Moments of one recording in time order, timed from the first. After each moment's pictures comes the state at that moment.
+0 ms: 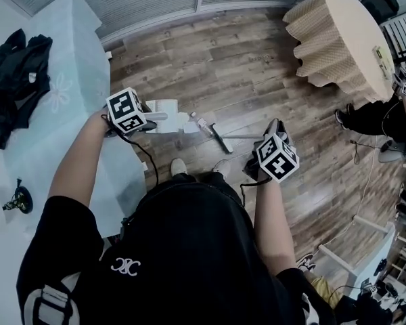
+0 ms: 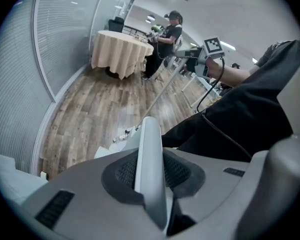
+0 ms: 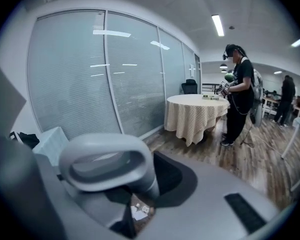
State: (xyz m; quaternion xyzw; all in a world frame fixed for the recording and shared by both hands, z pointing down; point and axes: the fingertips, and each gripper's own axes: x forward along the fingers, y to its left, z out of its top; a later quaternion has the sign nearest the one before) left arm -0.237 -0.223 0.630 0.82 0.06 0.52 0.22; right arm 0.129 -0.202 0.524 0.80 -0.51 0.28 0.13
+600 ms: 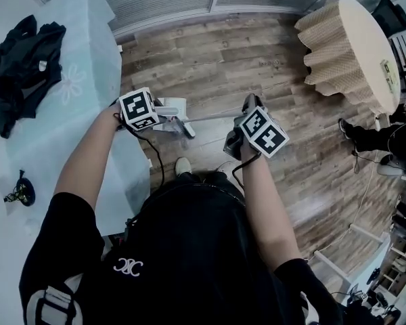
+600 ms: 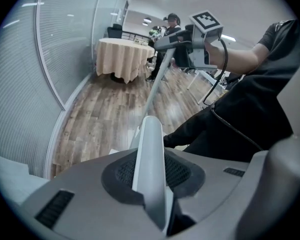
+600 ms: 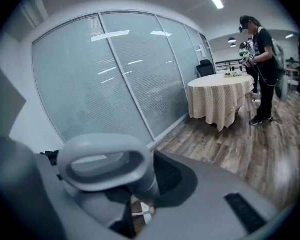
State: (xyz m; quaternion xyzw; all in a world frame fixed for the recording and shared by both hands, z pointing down) left arm -0.256 -0.240 0.634 0.84 0.03 0.52 0.17; right arm 0.001 -0.297 0.535 0.72 -0.59 0.36 0.06
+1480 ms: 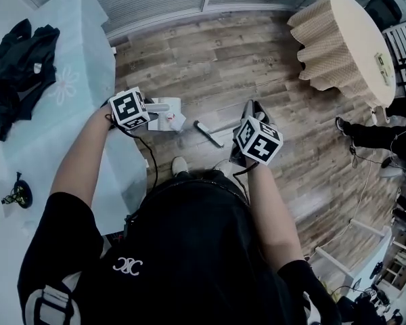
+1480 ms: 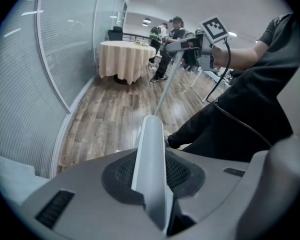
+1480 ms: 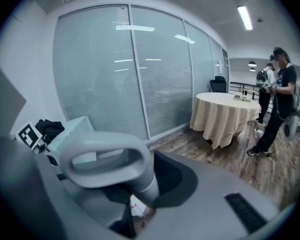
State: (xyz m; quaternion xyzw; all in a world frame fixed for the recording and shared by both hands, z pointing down) left arm -0.261 -0.243 0.637 0.84 0.01 0.52 0.14; right arm 0.017 -0.261 0.531 0.71 -0.62 0.28 0.17
